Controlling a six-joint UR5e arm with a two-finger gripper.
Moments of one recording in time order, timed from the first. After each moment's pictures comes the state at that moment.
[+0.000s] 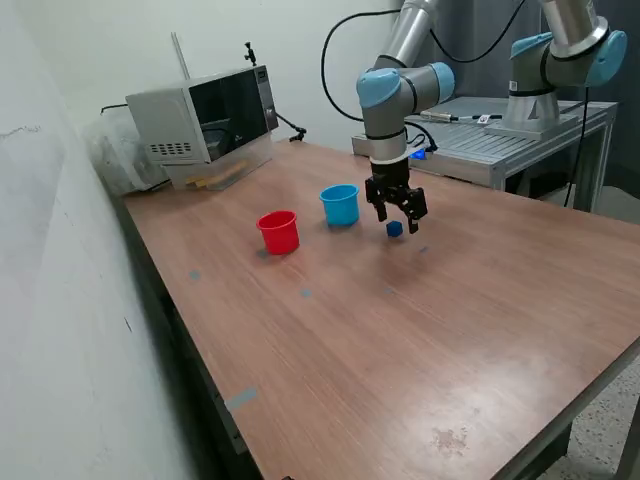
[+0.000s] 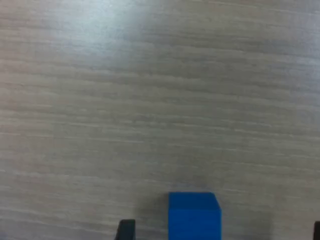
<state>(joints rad) -0.06 -0.94 1.76 -2.34 -1.60 3.00</state>
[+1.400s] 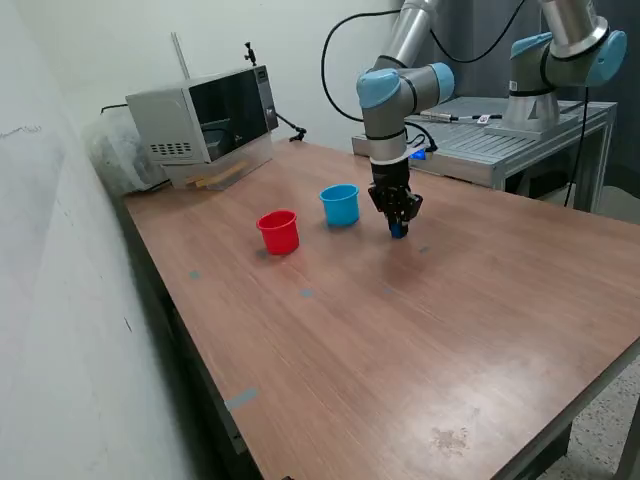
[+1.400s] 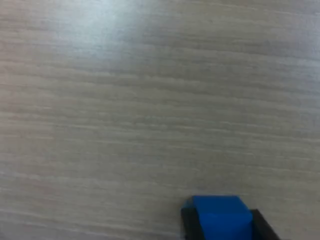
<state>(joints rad) -0.06 -0.94 1.76 -2.34 -1.60 3.00</state>
